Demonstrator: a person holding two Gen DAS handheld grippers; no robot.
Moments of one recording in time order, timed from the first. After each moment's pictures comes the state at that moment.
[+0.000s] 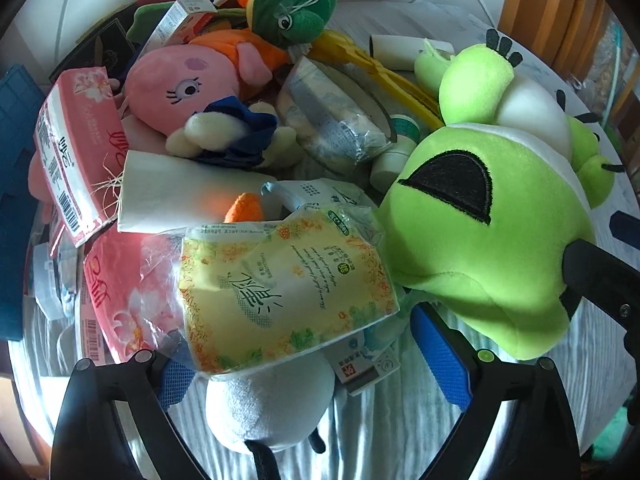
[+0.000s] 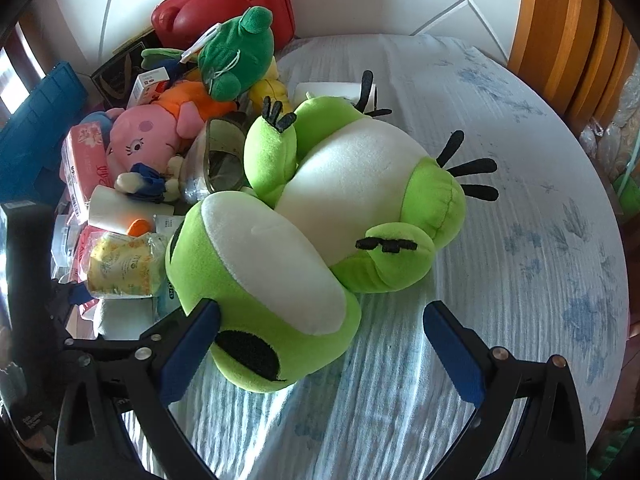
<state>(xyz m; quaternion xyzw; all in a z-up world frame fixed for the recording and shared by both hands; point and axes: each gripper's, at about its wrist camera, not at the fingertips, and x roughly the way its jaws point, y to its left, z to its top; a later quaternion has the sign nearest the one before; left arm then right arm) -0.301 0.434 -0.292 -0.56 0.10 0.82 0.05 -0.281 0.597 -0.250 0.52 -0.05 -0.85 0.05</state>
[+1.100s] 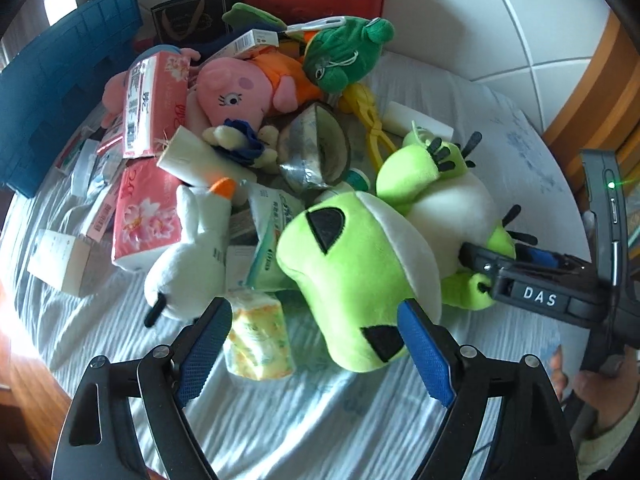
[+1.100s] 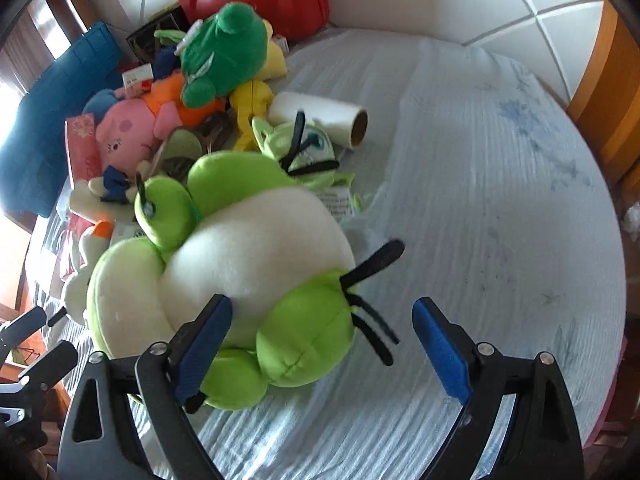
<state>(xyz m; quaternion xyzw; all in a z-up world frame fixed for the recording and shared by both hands) -0.251 0.502 -0.227 -0.53 -0.09 0.84 -0.10 -0.369 0.679 -0.267 0.56 0.02 -0.81 0.19</state>
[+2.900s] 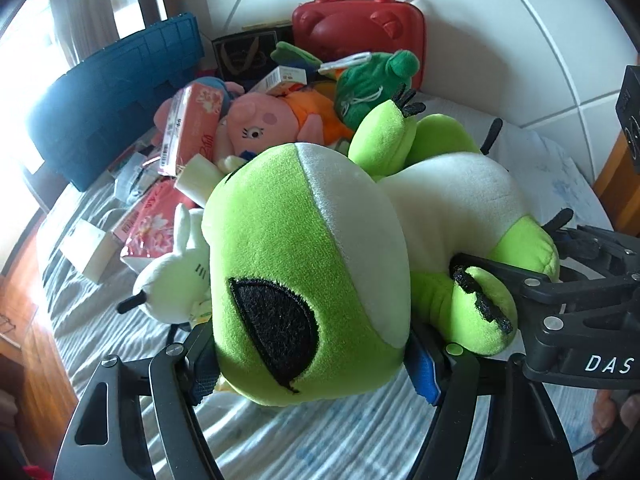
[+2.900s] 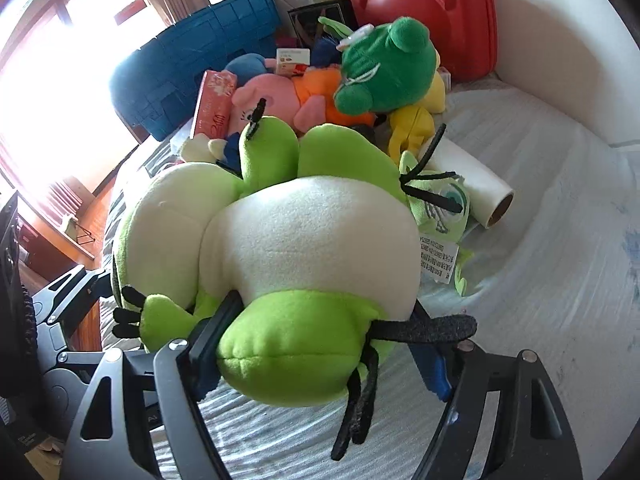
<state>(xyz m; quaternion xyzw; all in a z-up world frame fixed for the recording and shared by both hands) -0.273 0.555 -0.225 -0.43 -0.07 0.87 -0.24 -0.380 0.658 -0.244 0.46 0.09 -0.76 0.45</state>
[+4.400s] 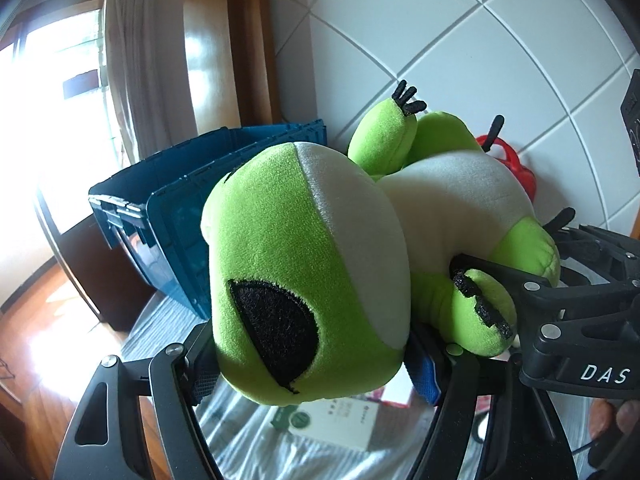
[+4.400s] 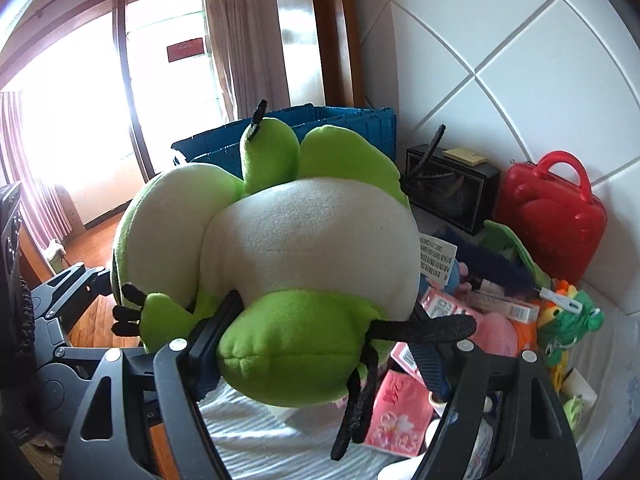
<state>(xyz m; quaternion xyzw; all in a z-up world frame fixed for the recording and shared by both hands) -0.139 0.164 -0.056 -0.28 -0.04 0.93 -0.25 -0.237 0.303 -0.052 0.28 0.10 -0.84 0.45</state>
